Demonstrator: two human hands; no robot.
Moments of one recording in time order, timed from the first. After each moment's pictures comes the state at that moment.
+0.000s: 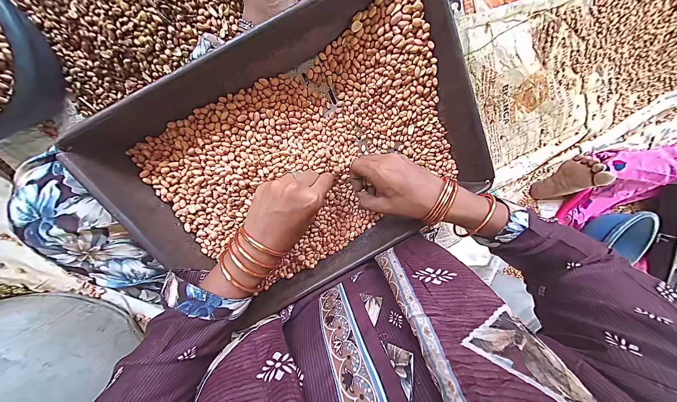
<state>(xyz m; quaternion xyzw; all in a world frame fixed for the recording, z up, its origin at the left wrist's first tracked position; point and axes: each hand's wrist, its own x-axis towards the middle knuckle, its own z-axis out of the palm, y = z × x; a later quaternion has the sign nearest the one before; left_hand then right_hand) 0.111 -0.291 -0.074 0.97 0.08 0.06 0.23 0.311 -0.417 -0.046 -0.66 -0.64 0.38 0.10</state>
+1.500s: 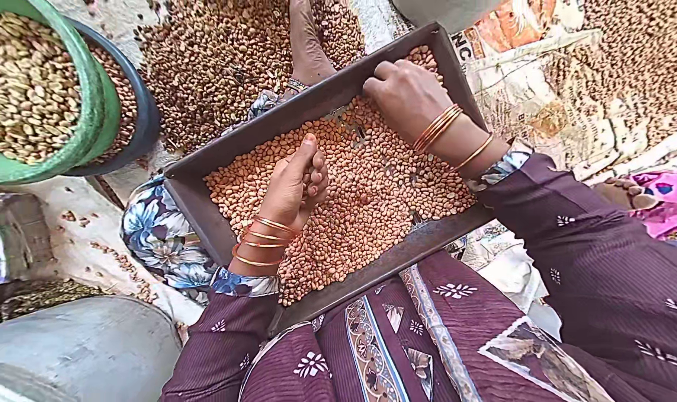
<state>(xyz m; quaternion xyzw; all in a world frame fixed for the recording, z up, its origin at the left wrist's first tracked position) 0.129 -0.242 -0.053 0.34 0.34 0.10 0.87 0.363 -0.298 -0.034 -0.74 -0.65 0.15 -0.05</state>
